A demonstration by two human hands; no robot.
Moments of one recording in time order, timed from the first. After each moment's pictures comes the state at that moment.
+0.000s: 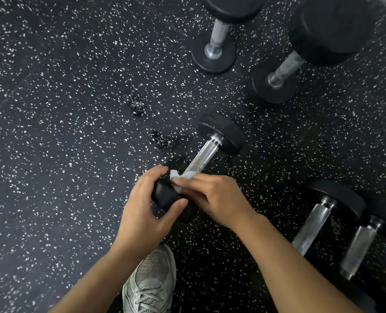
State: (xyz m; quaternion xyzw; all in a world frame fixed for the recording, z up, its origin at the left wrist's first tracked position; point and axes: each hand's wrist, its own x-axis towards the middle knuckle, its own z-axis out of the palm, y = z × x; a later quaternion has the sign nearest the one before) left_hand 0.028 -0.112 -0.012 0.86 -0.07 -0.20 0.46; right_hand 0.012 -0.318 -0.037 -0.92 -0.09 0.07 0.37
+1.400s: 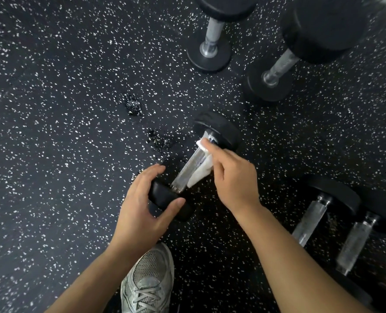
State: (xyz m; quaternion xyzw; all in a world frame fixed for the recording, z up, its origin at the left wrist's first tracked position) left_hand 0.028 -0.113 -0.010 0.87 -0.08 -0.20 0.44; right_hand 0.025 -0.339 -0.031 -0.95 0.12 -0.05 0.30
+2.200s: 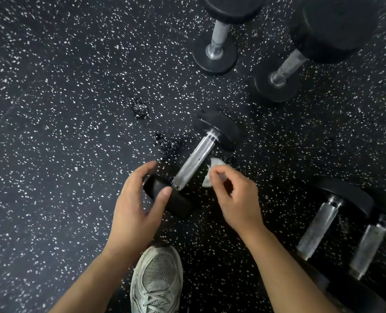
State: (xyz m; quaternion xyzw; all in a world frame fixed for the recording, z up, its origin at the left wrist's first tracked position) left_hand 0.043 -0.099 -0.004 0.88 -0.04 -0.17 0.44; right_hand -0.003 -0.318 -0.027 -0.87 0.19 0.00 0.46
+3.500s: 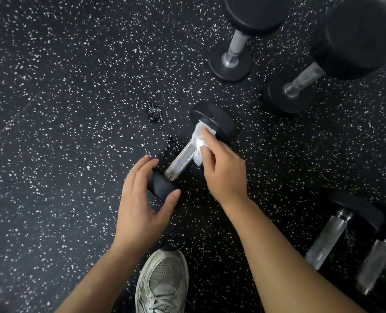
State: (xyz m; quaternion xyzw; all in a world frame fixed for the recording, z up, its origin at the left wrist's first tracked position) left_hand 0.052 -0.091 -0.005 0.90 -0.04 -0.12 0.42; right_hand 0.076 -0.287 -0.035 -0.93 0.13 -0.07 0.33
